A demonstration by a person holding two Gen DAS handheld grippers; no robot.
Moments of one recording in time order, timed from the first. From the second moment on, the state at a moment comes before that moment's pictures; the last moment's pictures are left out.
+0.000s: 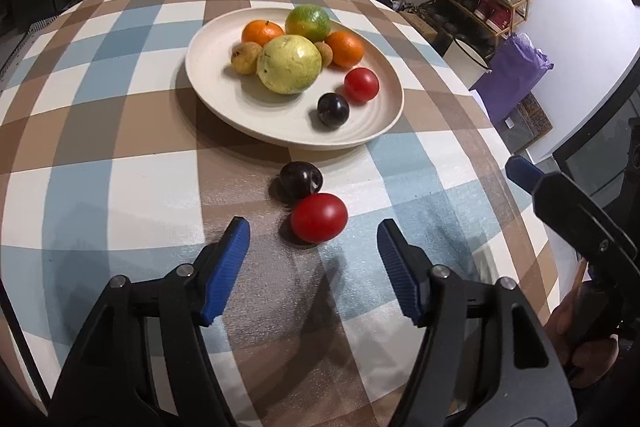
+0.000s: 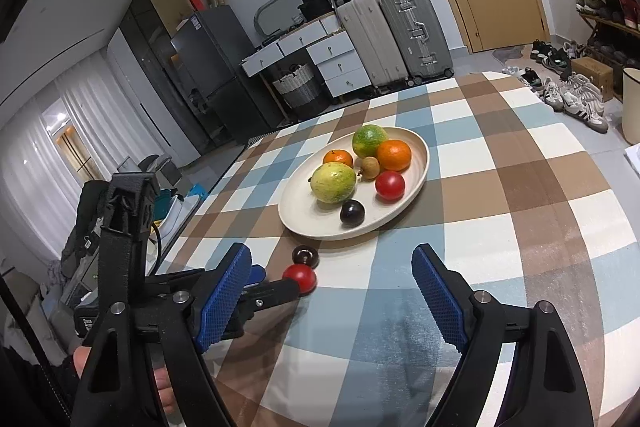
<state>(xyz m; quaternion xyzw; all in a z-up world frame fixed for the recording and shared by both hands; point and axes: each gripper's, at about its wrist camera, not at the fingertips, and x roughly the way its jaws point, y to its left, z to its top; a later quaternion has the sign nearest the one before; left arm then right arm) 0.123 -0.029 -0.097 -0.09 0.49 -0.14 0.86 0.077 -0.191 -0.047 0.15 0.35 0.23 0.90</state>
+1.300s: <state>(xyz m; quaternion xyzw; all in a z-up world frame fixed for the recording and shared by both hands) 0.129 -0.040 -0.109 -0.09 0.50 -0.17 0.84 0.083 -0.203 -0.065 0.17 0.36 0.22 0.89</state>
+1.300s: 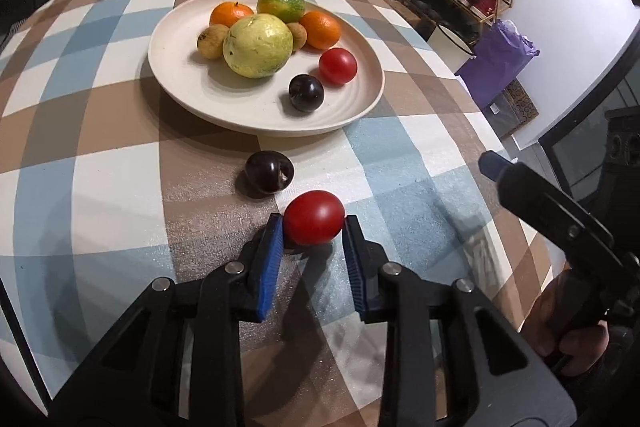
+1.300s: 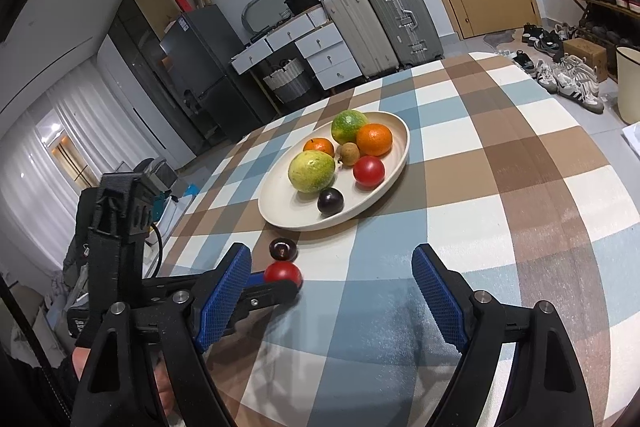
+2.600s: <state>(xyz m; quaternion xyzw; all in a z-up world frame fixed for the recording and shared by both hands) 0.084 0.098 -0.103 -0.19 0.45 -0.16 0.86 0.125 -0.095 -0.100 0.11 0.45 0.24 0.86</state>
